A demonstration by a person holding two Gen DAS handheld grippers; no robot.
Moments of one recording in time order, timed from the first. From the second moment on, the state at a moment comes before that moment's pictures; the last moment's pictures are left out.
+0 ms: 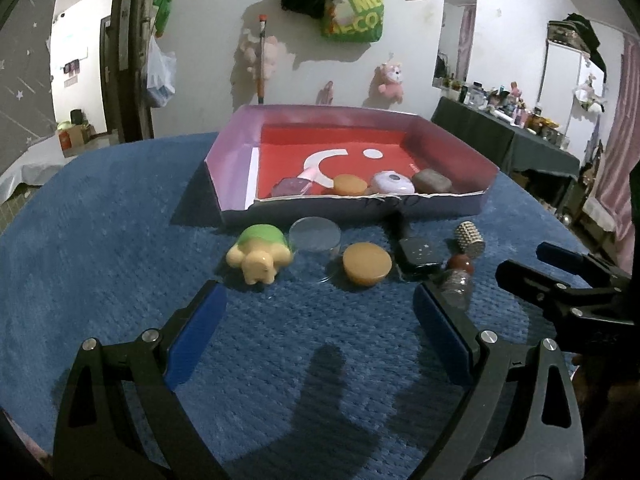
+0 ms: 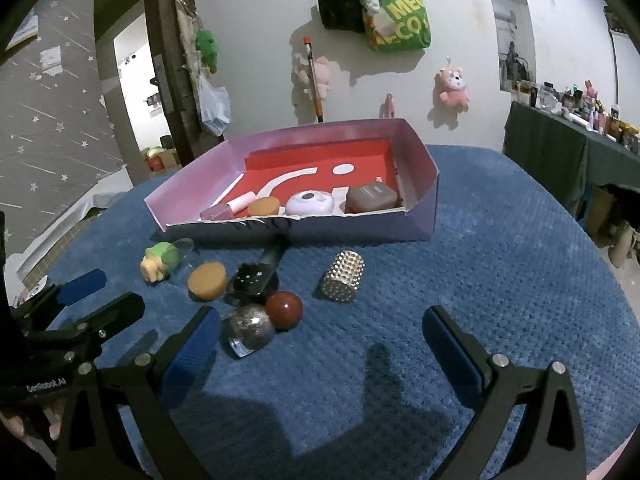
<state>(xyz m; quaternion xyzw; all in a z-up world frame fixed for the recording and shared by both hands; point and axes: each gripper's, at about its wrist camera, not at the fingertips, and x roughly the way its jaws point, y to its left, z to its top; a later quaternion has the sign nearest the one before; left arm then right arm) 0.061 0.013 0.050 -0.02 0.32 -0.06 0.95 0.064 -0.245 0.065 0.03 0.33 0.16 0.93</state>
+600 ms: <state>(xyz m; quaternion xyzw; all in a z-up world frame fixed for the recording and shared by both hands) 0.095 0.055 0.058 -0.03 0.34 -0.03 0.94 0.093 -0.245 0.065 0.01 0.35 0.14 0.93</state>
